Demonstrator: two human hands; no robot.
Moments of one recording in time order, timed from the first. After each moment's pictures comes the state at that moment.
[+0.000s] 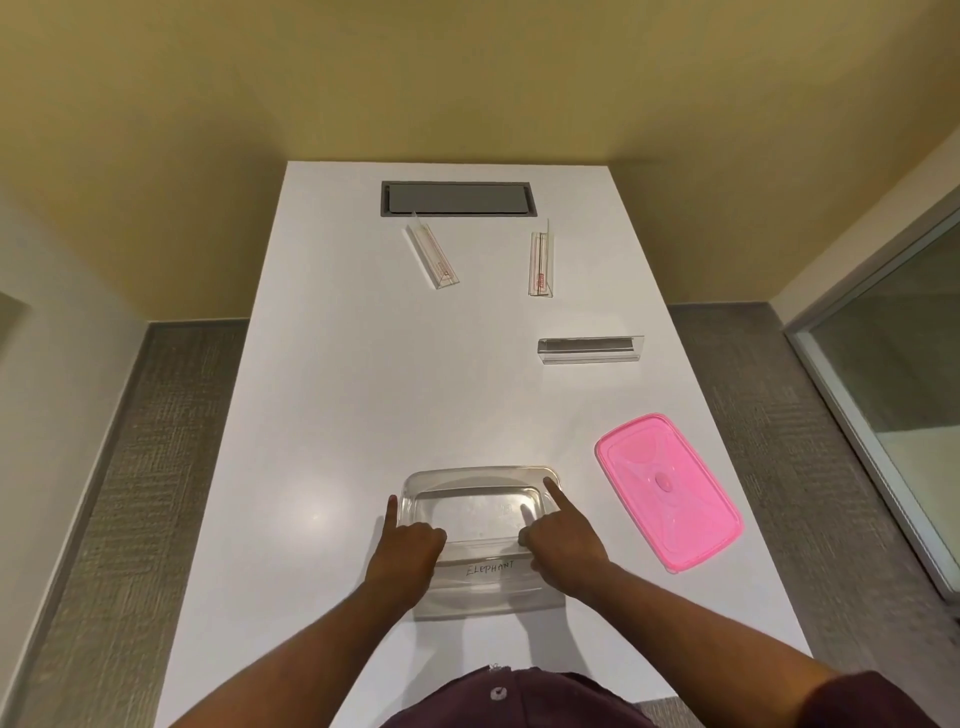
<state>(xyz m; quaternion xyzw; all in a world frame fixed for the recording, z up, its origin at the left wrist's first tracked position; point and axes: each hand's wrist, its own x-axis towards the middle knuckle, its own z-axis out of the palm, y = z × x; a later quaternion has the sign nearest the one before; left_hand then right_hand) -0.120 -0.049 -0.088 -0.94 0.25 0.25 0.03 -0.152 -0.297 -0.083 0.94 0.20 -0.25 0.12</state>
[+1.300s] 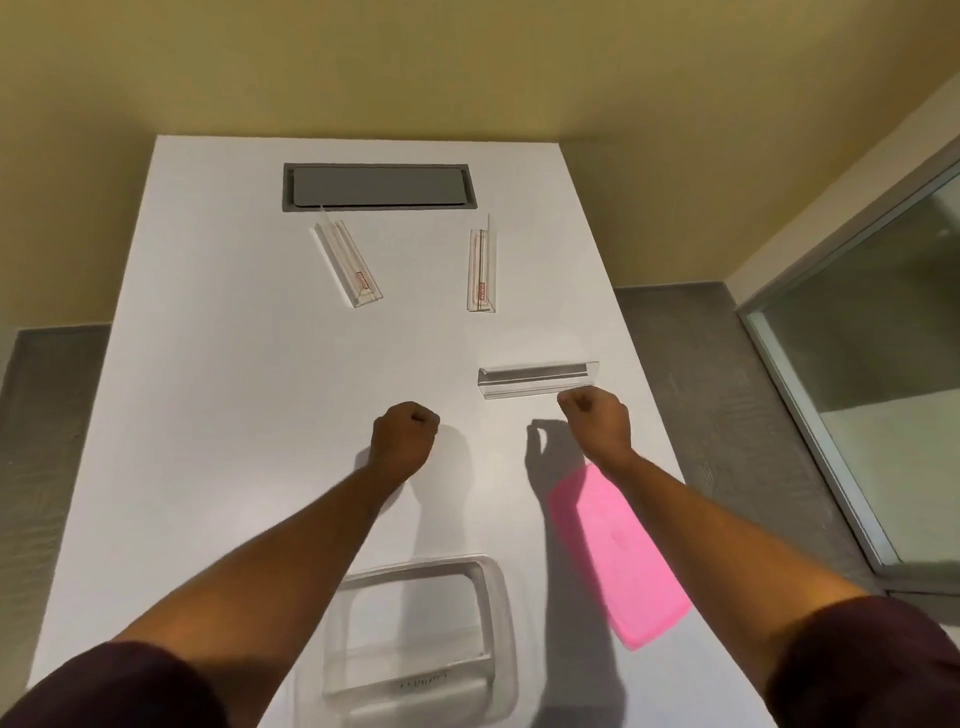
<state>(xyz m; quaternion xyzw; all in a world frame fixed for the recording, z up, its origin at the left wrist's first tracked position) 0.101 -0.198 -0.059 -0.84 -0.10 0.25 -0.48 0.050 -0.466 -0.065 0.88 -0.30 -0.01 -0.36</state>
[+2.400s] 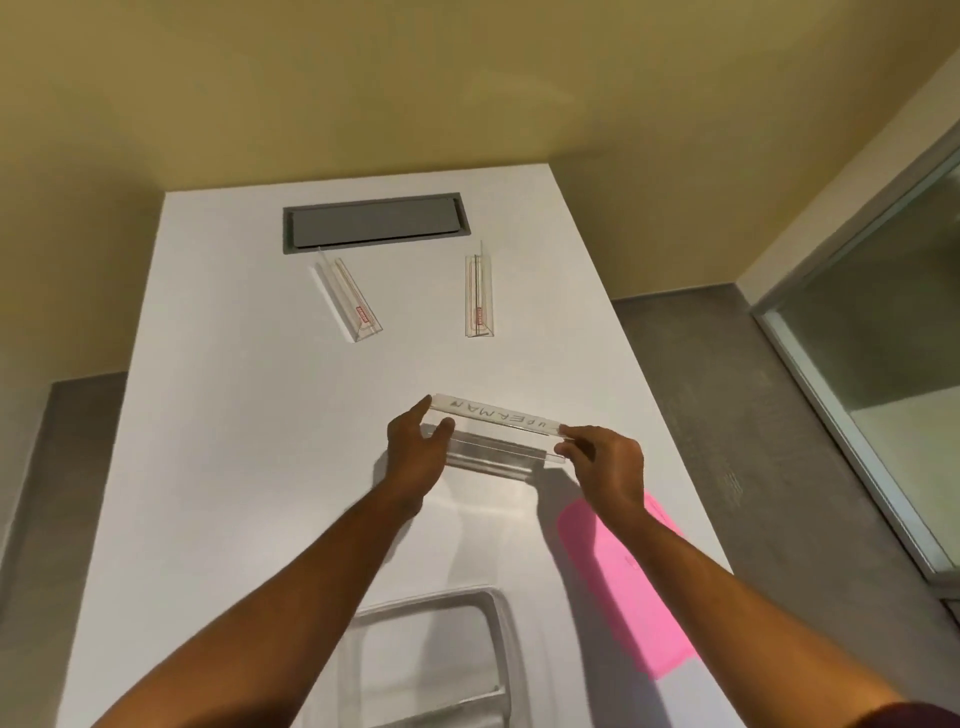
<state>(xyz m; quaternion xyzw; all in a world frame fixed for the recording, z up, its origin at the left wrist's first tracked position) 0.112 -0.230 -0.036 -0.78 -0.13 0.22 -0.57 0.017 -0.466 -0.077 0.89 -0.24 0.08 -0.38</state>
